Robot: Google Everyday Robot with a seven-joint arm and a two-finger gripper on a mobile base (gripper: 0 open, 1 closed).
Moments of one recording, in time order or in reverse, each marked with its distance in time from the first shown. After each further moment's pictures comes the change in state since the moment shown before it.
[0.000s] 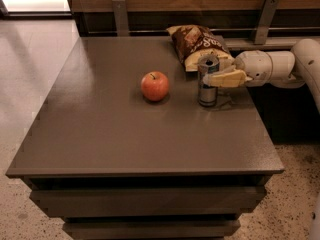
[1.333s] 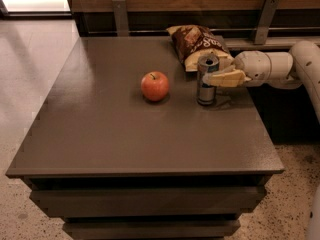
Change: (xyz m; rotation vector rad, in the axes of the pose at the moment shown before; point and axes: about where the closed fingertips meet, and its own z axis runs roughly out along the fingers) arm -0.002 -0.002 0.000 -0.009 -0.033 -0.029
